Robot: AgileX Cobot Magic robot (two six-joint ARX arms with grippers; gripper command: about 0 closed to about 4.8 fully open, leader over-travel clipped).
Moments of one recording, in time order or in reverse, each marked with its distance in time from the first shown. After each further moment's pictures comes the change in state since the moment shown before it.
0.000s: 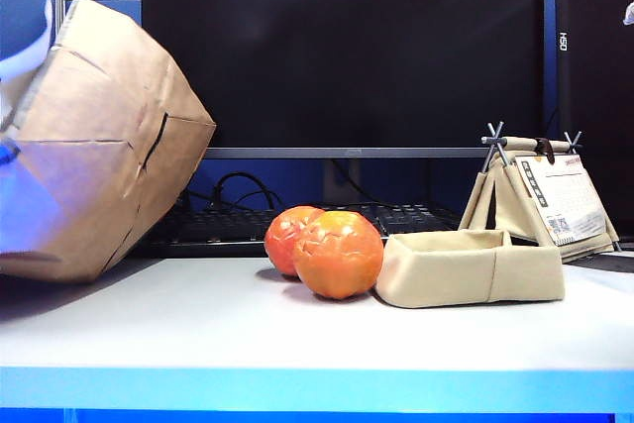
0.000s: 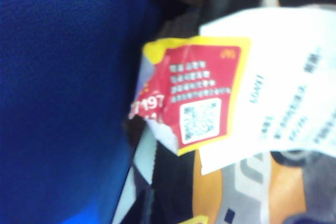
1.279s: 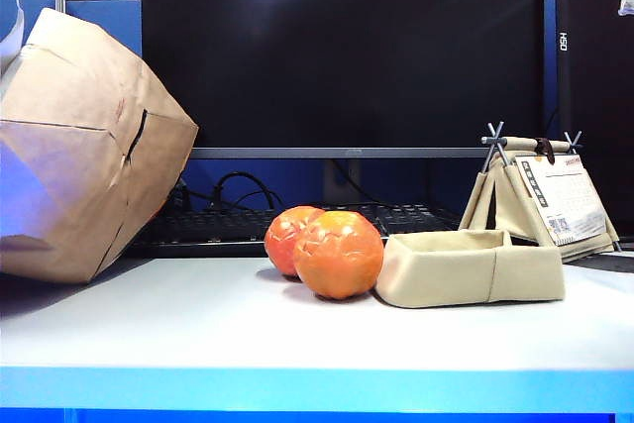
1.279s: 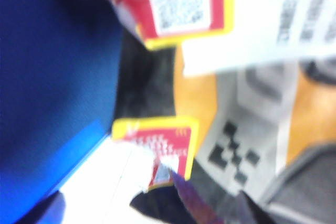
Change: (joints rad) left arm 0.087 0.262 0.266 -0.480 0.038 -0.071; right arm 0.000 0.000 0.000 0.020 -0.034 0.028
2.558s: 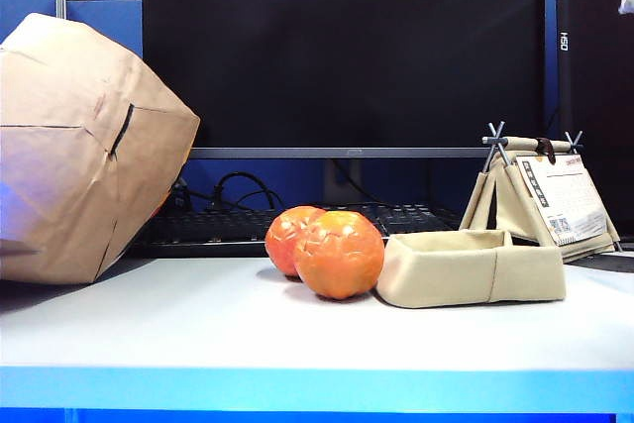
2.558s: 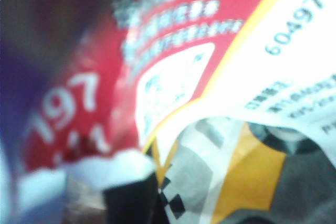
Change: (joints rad) left arm 0.000 0.195 -0.018 0.252 0.303 -0.048; right arm 0.000 0.000 0.000 0.017 0.002 0.018
